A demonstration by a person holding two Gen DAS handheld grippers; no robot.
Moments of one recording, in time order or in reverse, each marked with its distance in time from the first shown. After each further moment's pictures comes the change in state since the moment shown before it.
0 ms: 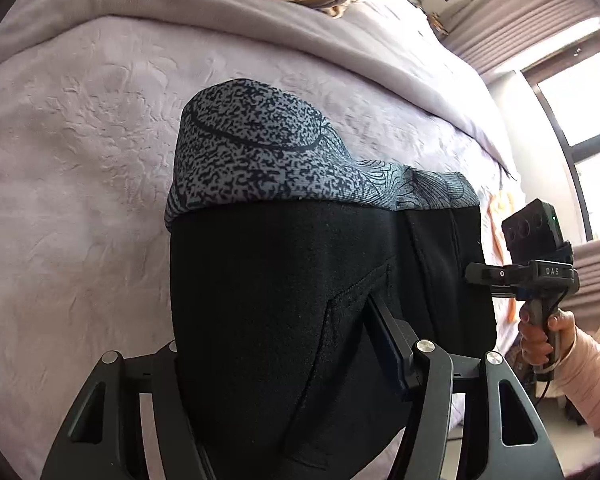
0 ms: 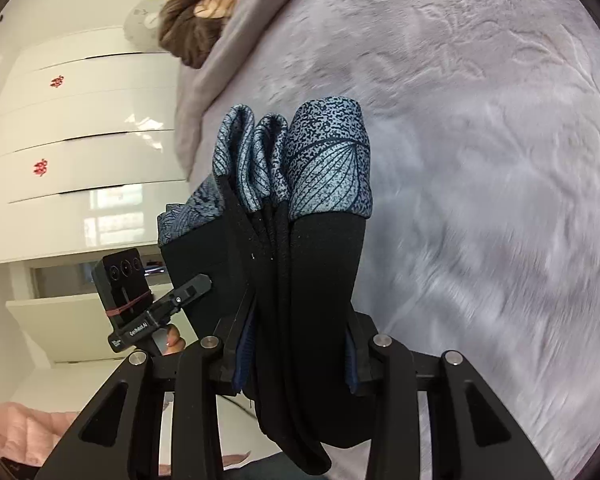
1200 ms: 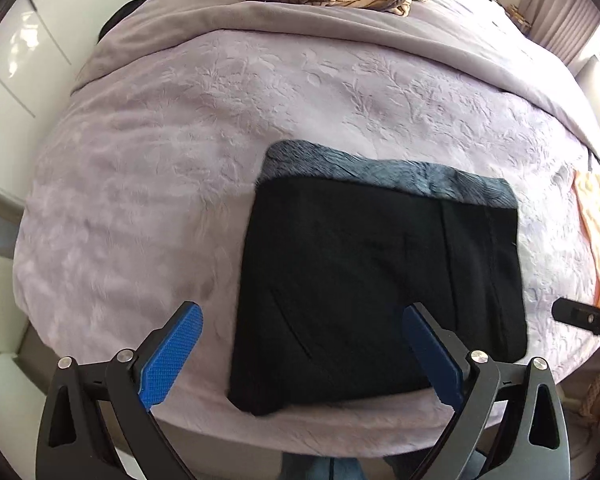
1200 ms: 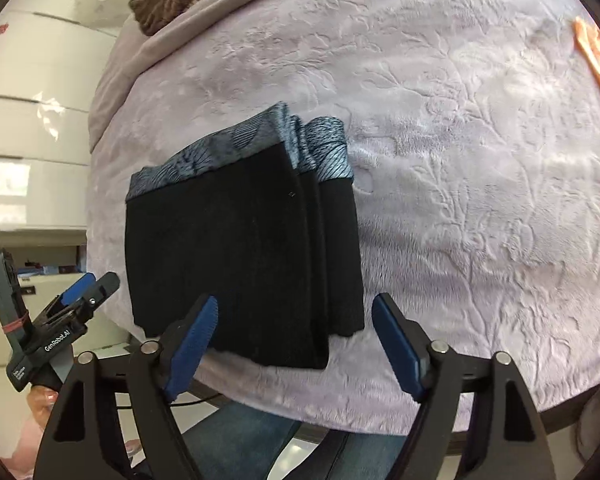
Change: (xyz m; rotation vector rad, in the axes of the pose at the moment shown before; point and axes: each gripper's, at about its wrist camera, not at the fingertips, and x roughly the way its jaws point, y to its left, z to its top) left arm -0.035 -0.058 -0.095 -0.078 -0.063 0.497; right arm -0.013 0.067 -0.117 -0.102 -0.097 -0.570
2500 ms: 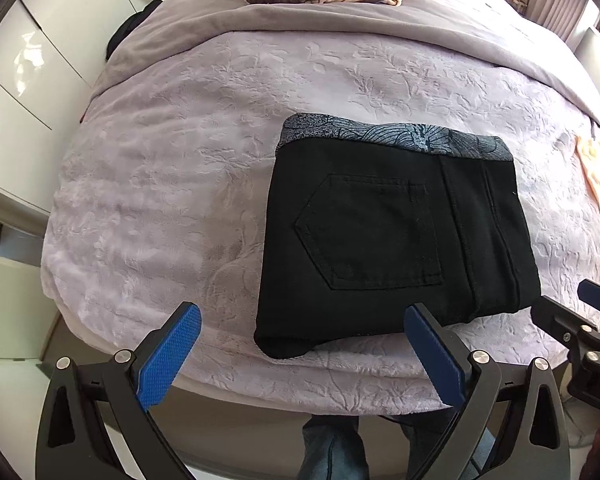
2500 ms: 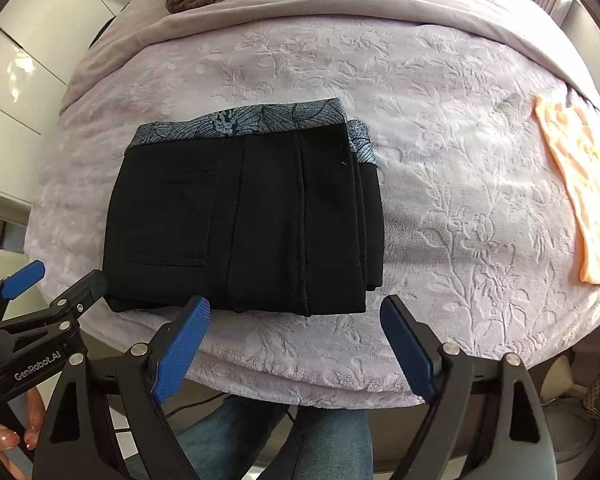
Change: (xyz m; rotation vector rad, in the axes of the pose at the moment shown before) left arm -0.026 0.005 -0.036 0.066 0.000 0.079; right arm 0.007 0.091 -0.055 -0.115 -0.124 -0.334
